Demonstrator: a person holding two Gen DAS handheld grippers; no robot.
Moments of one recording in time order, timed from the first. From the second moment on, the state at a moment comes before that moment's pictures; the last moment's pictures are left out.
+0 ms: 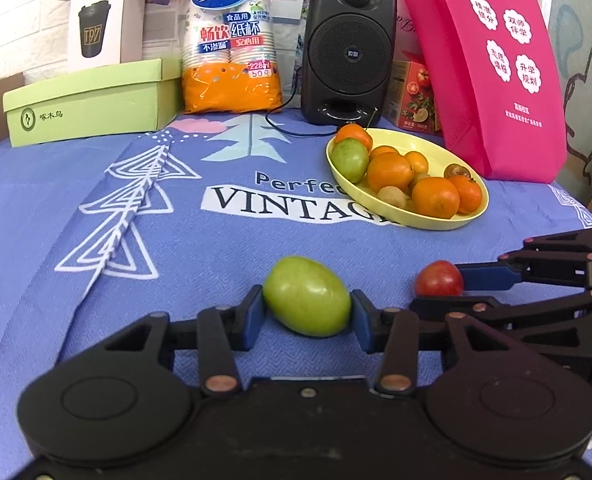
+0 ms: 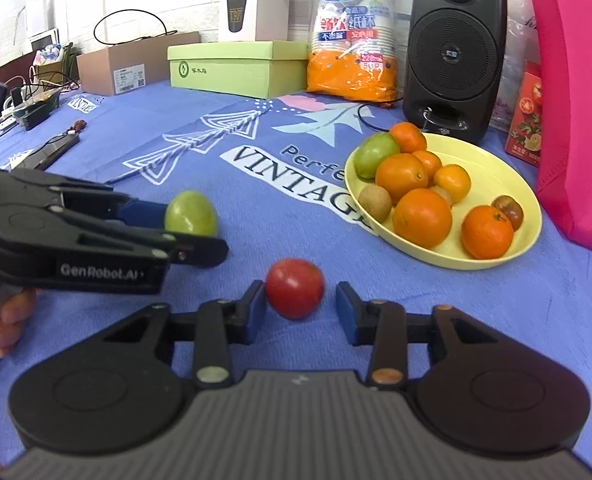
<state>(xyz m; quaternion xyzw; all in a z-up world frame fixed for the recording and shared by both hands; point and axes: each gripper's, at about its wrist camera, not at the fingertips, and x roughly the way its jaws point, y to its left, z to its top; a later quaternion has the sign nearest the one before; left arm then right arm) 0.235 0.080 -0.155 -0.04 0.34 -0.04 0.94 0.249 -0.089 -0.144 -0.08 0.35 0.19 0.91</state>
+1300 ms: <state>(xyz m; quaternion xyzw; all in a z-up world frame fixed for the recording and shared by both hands) 0.181 0.042 -0.114 -0.04 0.31 -0.11 0.94 0.161 -0.144 -0.110 -0.02 0.32 0.13 0.94</state>
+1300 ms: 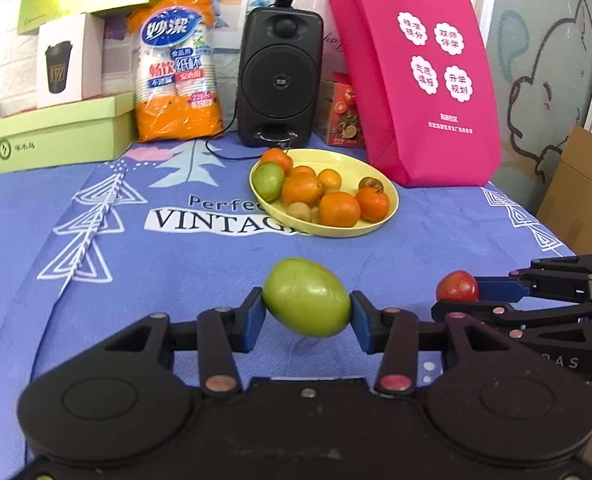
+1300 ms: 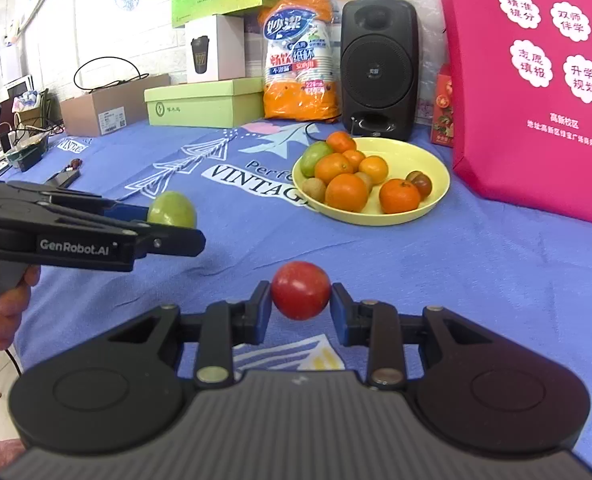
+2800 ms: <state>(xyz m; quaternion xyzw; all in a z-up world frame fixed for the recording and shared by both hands) 0.454 -0.013 -0.106 0.02 0.36 -0.11 0.93 0.336 -0.175 -0.102 -0.06 0.31 0.11 0.94</state>
